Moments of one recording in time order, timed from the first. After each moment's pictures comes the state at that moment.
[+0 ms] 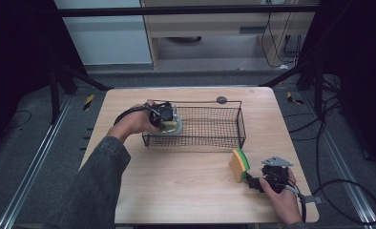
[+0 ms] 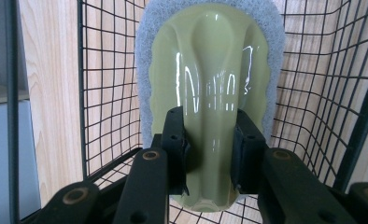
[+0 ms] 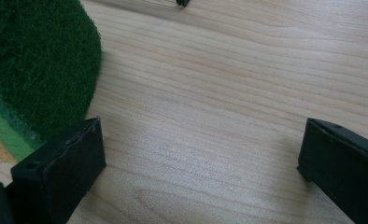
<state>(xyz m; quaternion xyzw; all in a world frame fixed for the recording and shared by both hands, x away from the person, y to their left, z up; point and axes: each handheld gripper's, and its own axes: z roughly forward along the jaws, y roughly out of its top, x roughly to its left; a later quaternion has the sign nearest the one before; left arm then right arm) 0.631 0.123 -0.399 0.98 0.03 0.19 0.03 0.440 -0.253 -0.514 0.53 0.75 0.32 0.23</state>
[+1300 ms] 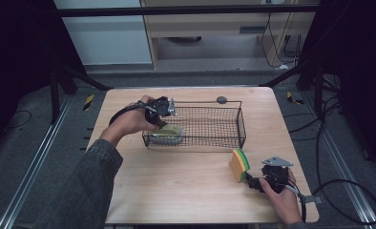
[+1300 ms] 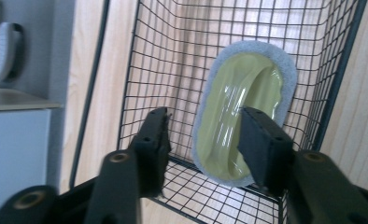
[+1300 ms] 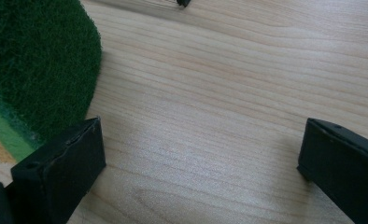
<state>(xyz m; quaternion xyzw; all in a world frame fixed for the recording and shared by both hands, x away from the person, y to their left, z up) 0.613 0.129 -0.364 0.96 0.05 0.25 0.09 0.440 -0.253 -0.514 0.53 0.75 0.32 0.23</state>
